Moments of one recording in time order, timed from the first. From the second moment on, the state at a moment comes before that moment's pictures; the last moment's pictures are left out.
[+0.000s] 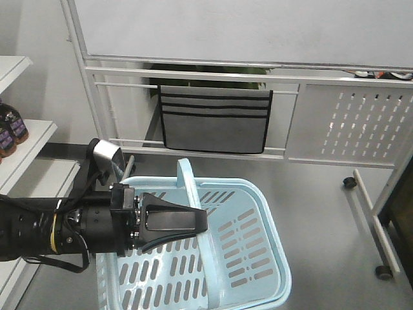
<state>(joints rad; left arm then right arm) -0.36 1.45 -0.68 1.32 -1.16 -2.12 -0.02 -0.01 0.03 -0.07 0.11 0.11</state>
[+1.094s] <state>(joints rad) -0.36 1.45 -0.68 1.32 -1.16 -2.12 -0.02 -0.01 0.03 -0.07 0.11 0.11</state>
